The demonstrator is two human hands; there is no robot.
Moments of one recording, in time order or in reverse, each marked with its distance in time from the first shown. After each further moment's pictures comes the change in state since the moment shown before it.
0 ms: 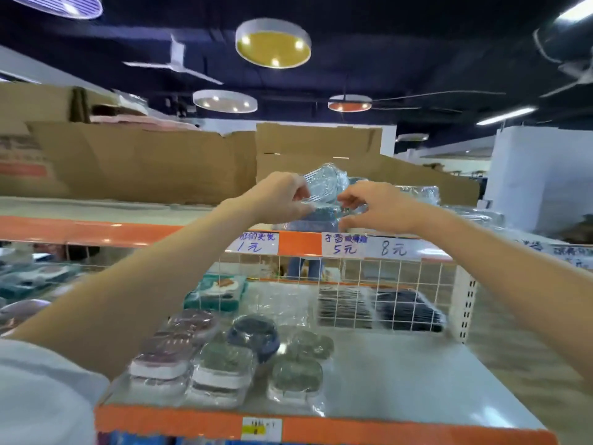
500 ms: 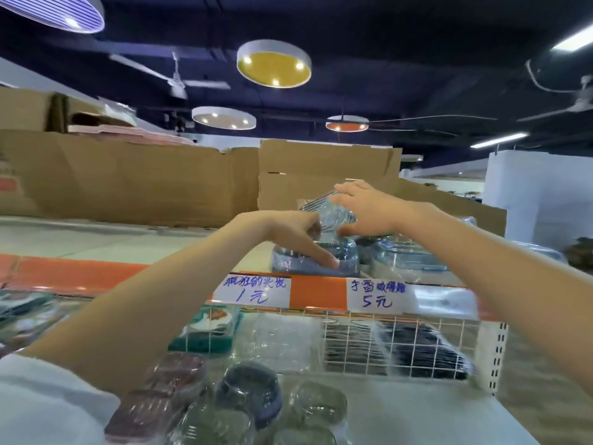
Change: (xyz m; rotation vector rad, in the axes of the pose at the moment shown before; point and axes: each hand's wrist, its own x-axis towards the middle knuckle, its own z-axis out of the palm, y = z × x) left_hand 0.067 -0.055 0.027 -0.045 -0.463 -0.089; right_hand 0.118 0.022 0.018 -0.498 -0.146 -0.022
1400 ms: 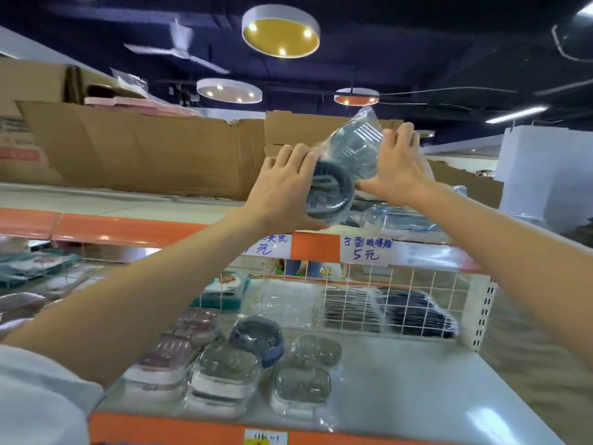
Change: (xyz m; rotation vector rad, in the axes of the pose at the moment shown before) left_hand -0.055 0.021 0.028 0.412 0.852 0.114; right_hand -0.046 -0.001 -0.004 0.119 0.455 0.370
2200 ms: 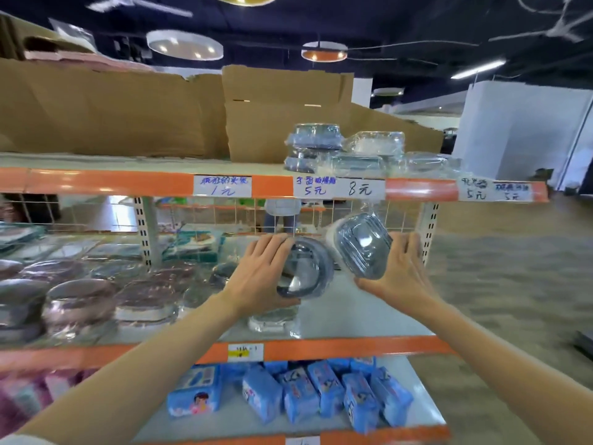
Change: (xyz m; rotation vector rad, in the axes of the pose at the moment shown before) left_hand -0.173 0.097 0.036 -0.232 -0.223 0.089; right_hand -0.259 0.043 0.015 0.276 -0.262 0.262
